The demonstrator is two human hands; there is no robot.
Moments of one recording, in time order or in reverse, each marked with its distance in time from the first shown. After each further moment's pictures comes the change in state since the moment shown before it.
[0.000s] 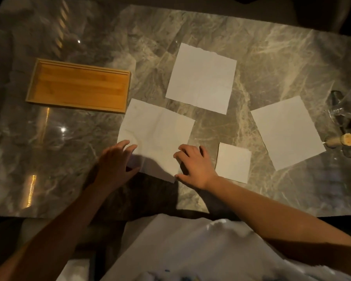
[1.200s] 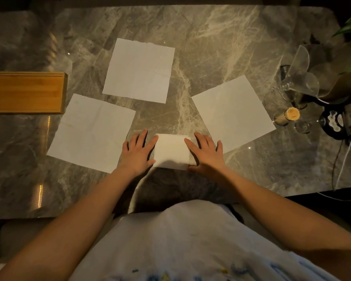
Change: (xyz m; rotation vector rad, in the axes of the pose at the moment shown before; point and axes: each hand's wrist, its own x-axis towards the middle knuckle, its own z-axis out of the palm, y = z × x) left_hand 0.060 0.222 0.060 0.129 -0.178 0.050; right_hand -0.111 0.189 0.003 -0.002 -0.057 0.254
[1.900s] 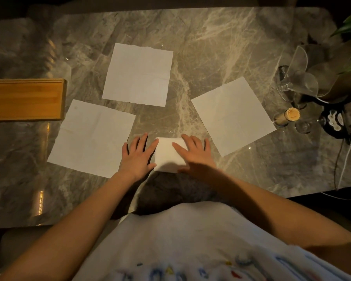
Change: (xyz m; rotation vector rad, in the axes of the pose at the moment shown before) left_hand 0.000 -0.001 -0.005 0.049 -0.011 0.019; right_hand 0.017 -0.026 0.005 -0.102 0.080 -0.120
